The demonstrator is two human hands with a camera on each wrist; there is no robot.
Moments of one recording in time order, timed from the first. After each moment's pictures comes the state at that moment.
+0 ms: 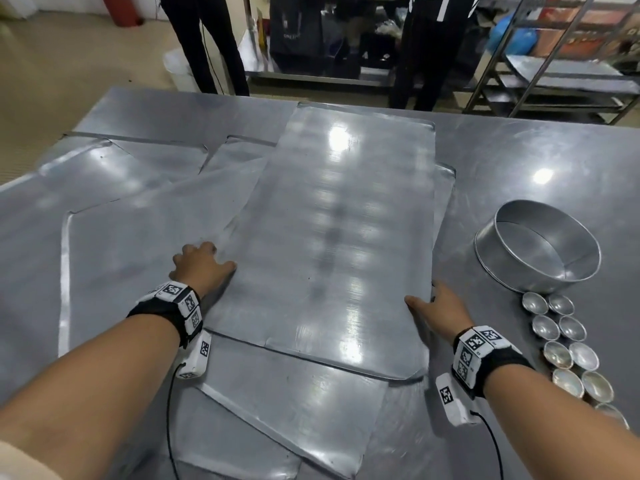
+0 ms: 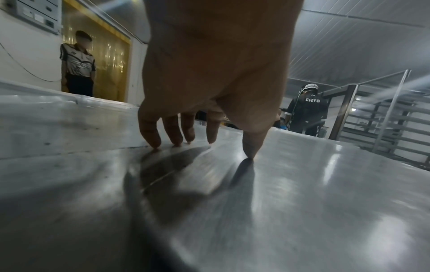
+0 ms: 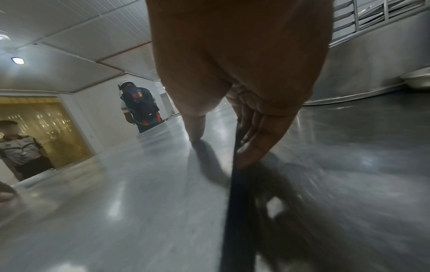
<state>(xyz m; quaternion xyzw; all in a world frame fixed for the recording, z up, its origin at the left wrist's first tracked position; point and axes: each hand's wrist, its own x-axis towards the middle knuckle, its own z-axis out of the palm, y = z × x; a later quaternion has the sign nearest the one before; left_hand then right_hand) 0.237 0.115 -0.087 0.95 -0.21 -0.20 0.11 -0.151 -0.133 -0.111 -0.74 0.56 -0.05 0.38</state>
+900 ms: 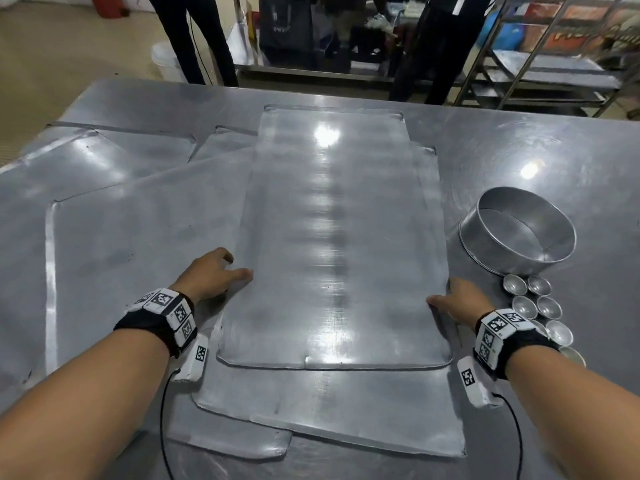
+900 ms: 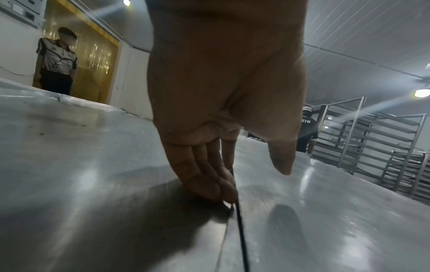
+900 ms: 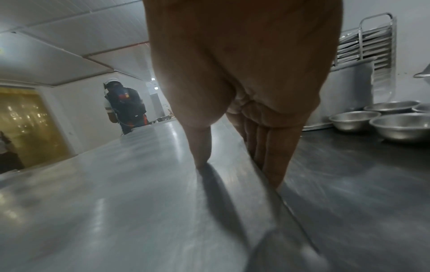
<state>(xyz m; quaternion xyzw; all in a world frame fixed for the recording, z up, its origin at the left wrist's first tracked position) 0.196 0.122 -0.089 0.89 -0.28 -0.31 0.17 -0.203 -0.159 -0.094 -0.76 0.59 0.09 0.27</state>
